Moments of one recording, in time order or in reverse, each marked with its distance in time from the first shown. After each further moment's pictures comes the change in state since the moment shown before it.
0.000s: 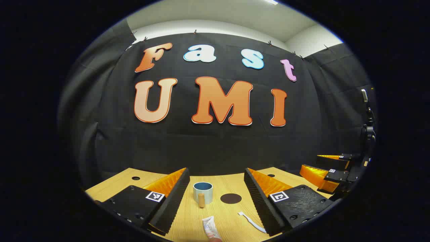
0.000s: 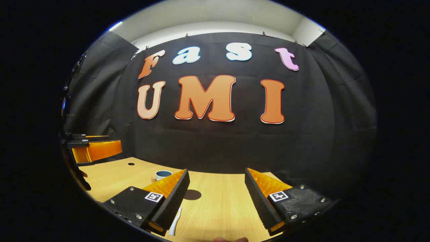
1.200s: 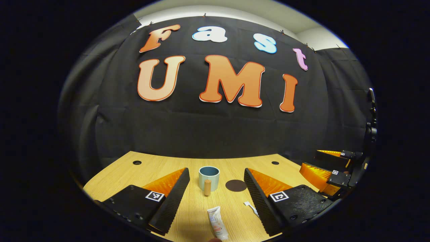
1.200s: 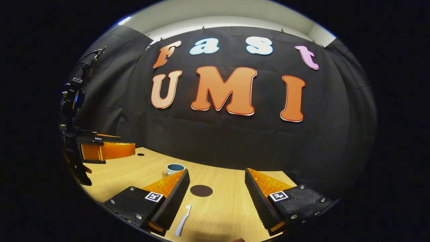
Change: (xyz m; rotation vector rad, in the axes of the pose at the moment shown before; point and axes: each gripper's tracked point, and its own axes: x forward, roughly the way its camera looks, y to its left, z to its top) left arm 0.023 0.029 -0.054 -0.039 0.226 0.022; right arm 0.019 0.044 -0.015 -0.074 0.080 0.122
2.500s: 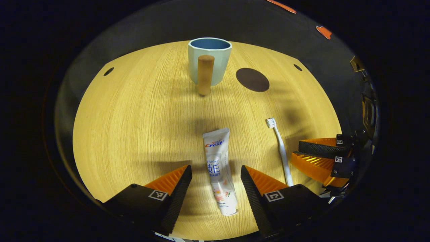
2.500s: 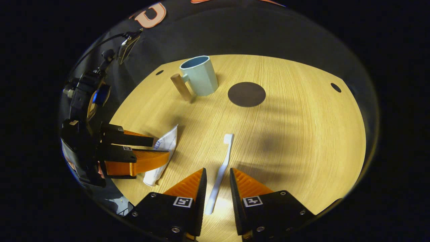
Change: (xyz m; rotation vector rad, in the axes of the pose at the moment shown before) left arm 0.033 0.004 -0.129 -0.096 1.080 -0.027; right arm 0.019 0.071 -0.137 0.177 1.035 0.343
